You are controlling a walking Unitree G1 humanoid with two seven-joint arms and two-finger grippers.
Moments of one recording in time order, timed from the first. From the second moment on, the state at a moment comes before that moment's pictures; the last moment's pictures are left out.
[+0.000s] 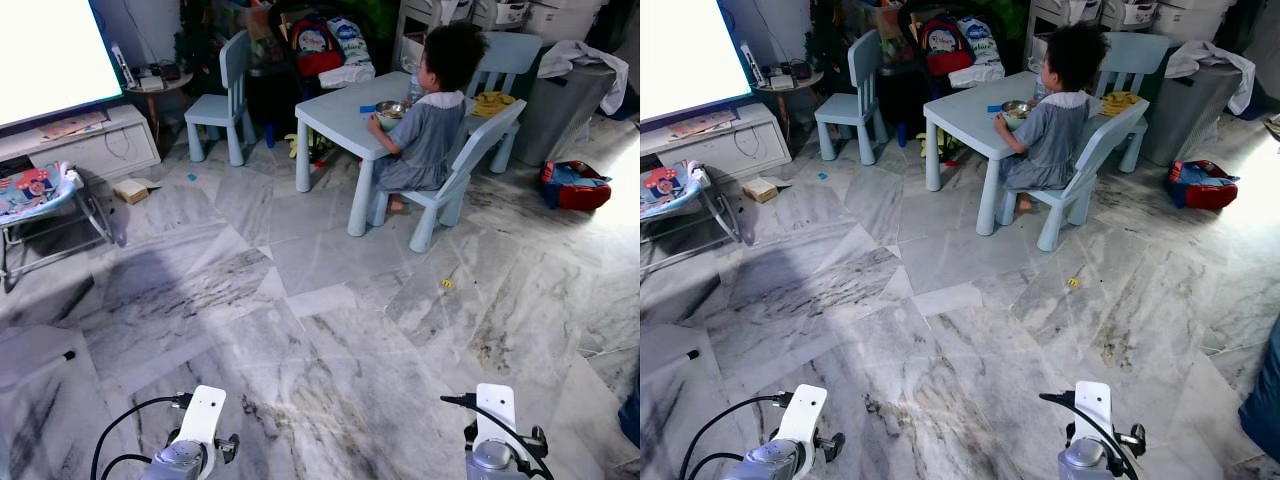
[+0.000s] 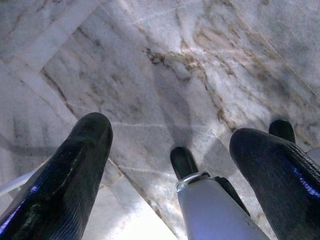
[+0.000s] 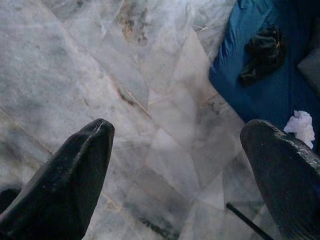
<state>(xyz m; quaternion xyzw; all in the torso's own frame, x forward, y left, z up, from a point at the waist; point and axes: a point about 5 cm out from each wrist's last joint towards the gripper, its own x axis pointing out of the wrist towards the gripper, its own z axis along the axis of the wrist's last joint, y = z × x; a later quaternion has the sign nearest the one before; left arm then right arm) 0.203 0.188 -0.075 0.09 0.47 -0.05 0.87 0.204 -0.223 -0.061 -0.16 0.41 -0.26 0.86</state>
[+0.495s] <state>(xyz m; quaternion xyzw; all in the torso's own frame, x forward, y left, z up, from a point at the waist) 0.203 0.186 -0.075 0.07 0.47 -0.07 0.88 0.207 -0.195 -0.072 0.12 0.43 -0.11 0.89</state>
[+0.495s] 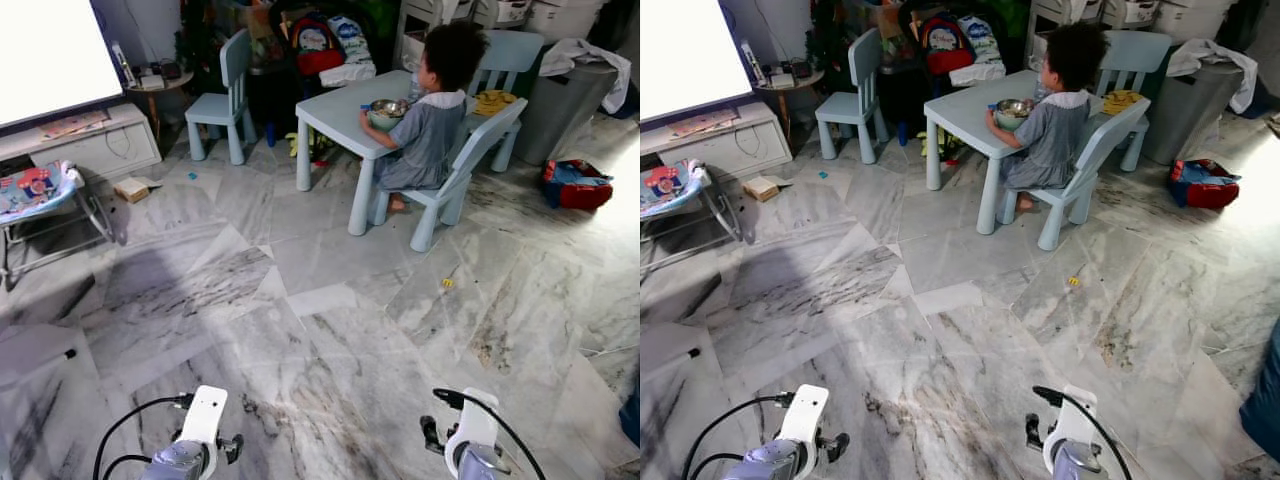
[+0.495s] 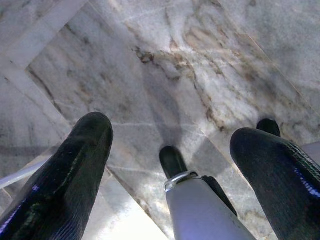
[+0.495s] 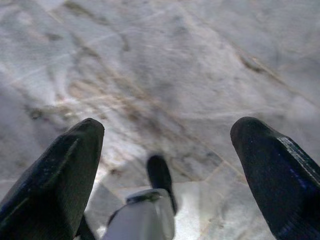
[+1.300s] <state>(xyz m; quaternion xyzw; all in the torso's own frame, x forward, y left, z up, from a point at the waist) 0.214 0.181 -0.068 0.04 0.43 -0.05 0.90 0.326 -0.282 0.066 -0.08 0.19 -0.12 0.97</state>
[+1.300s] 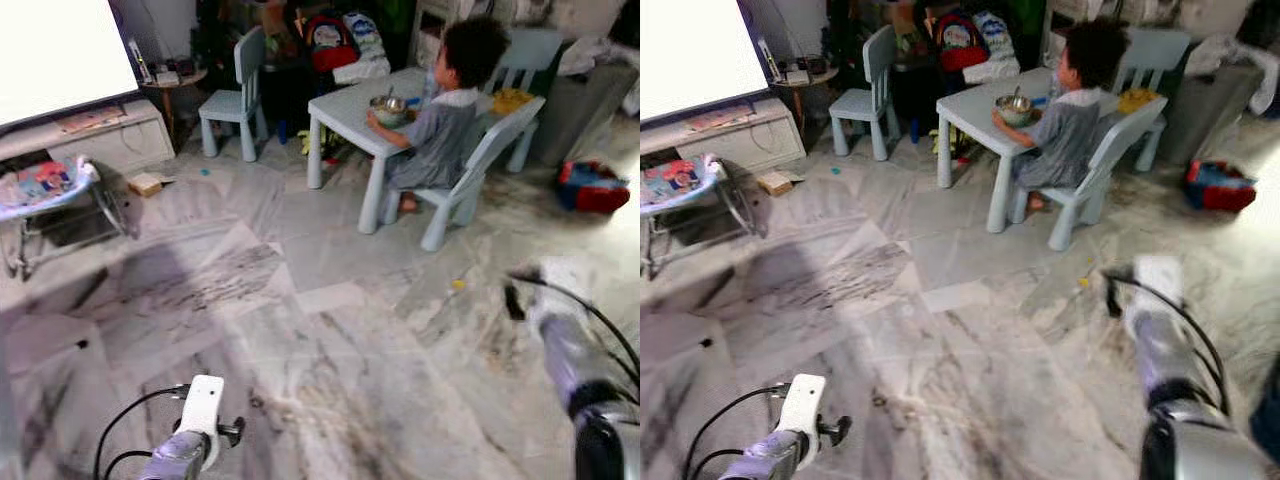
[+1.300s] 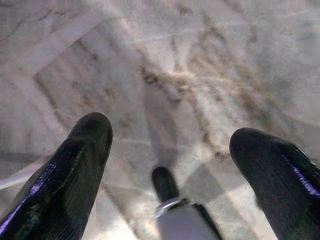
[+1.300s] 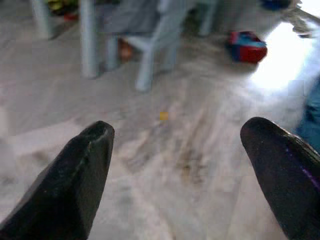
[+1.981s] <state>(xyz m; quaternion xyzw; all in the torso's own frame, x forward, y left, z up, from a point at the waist) 0.214 0.184 -0.069 0.06 0.46 -0.06 0.88 0.222 -0.192 -0.063 0.02 0.44 -0.02 0.90</state>
